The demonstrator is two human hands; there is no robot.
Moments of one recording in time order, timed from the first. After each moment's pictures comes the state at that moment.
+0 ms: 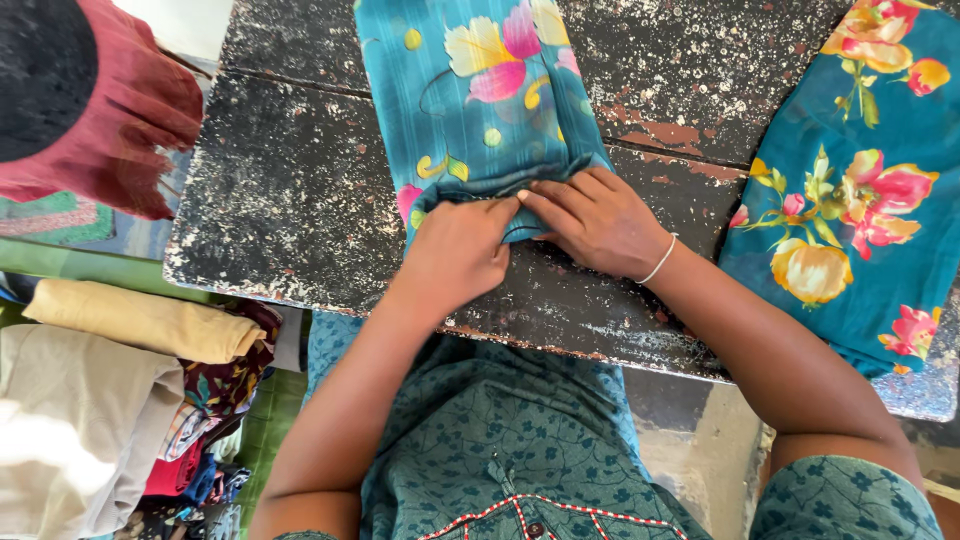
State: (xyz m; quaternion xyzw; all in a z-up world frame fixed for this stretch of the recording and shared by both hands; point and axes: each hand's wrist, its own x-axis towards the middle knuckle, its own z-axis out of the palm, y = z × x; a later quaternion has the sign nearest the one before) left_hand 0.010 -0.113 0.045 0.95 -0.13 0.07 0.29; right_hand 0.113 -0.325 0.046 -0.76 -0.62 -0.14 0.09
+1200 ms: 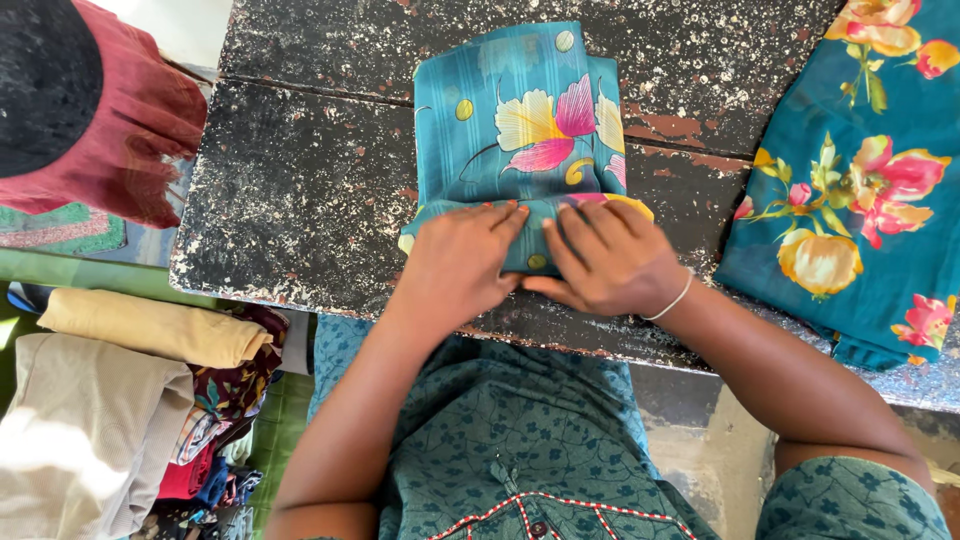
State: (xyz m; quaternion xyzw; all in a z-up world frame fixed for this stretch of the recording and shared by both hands) left_hand -0.002 -0.117 0.062 0.96 -0.17 0.08 0.22; right_hand 0.071 -0.332 0.076 -0.75 -0.60 -0.28 0.04
